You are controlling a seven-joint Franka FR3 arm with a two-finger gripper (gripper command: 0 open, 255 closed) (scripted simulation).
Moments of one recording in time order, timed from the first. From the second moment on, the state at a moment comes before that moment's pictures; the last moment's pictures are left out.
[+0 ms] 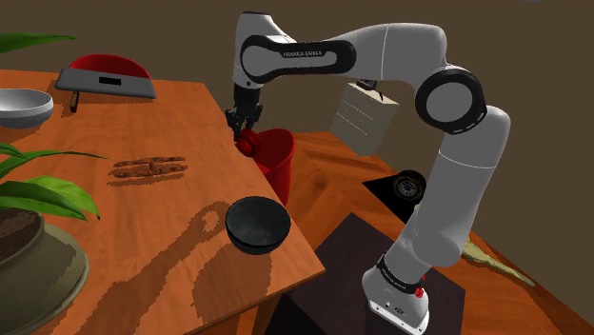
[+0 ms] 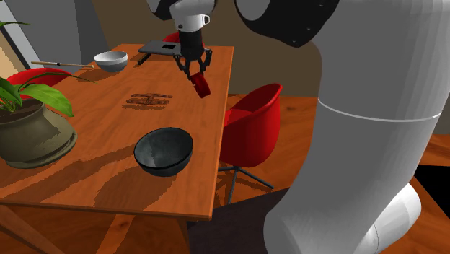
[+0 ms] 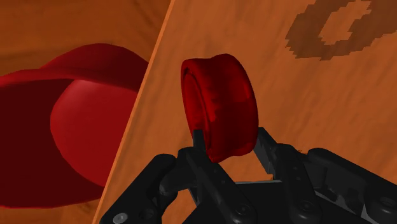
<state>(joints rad) 0.10 0.23 0.11 -1.66 -0.06 1.89 0.17</state>
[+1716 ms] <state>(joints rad) 0.22 -0.13 0.23 -1.89 0.00 1.77 0.39</state>
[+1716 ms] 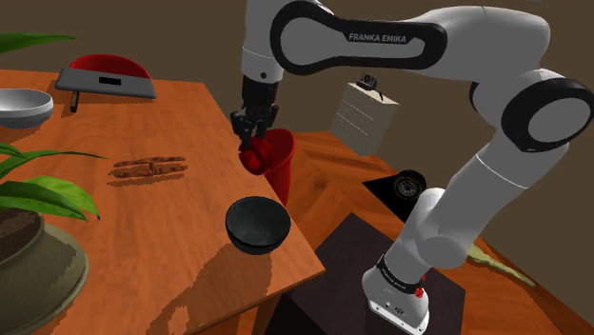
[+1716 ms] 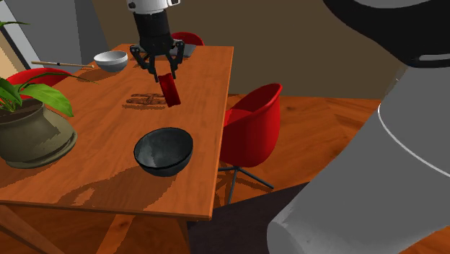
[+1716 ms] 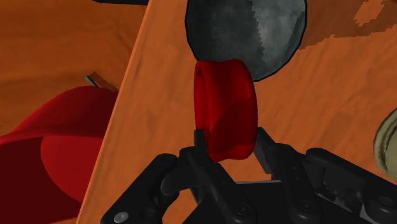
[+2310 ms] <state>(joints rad) 0.29 -0.26 0.31 -2.01 0.05 1.76 0.52</state>
